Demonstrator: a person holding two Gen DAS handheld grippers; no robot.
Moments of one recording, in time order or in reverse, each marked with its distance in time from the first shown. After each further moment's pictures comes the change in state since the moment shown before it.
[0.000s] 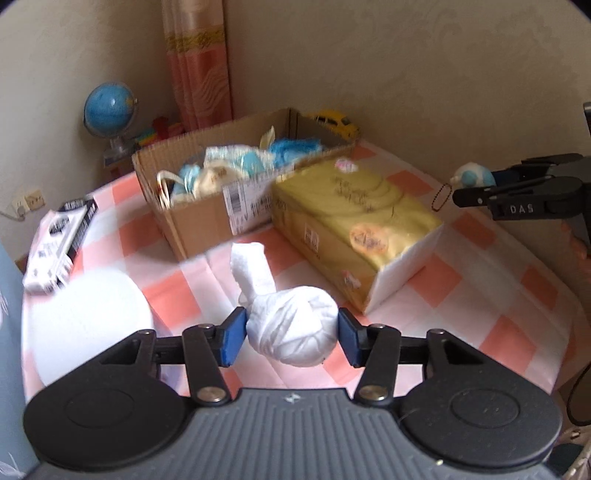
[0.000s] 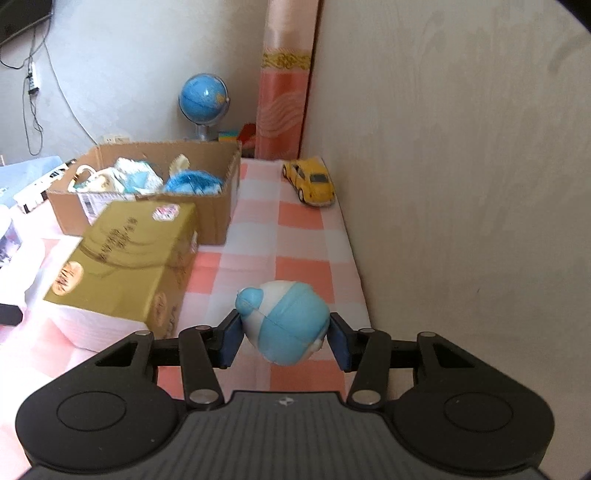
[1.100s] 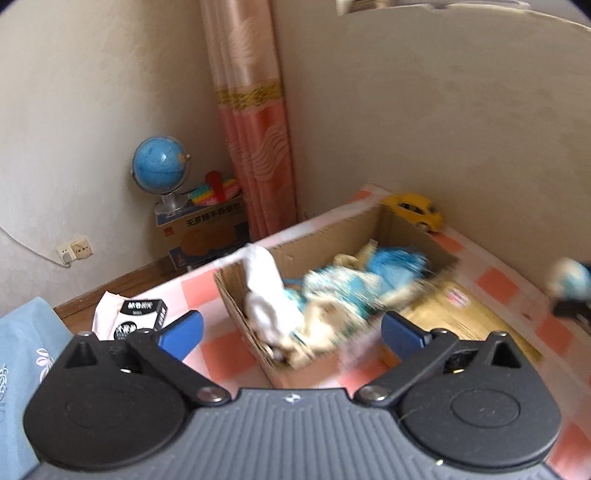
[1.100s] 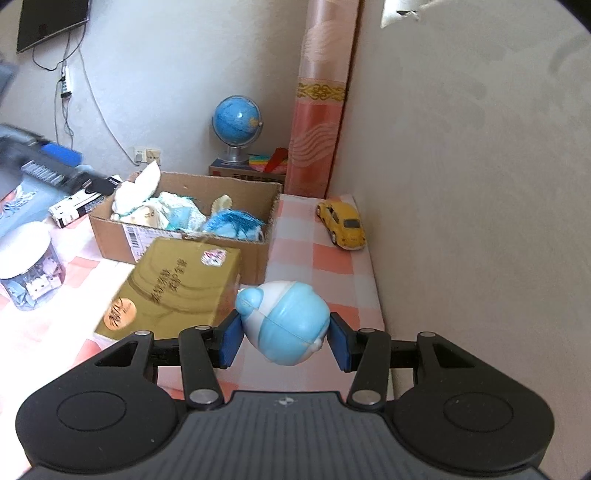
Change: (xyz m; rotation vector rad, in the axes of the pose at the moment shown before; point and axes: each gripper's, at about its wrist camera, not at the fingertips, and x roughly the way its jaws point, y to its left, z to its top) left arm 0.012 0.056 0.079 -0.008 -0.137 0.157; right arm -0.019 0.022 0.029 -0.076 -0.051 0.077
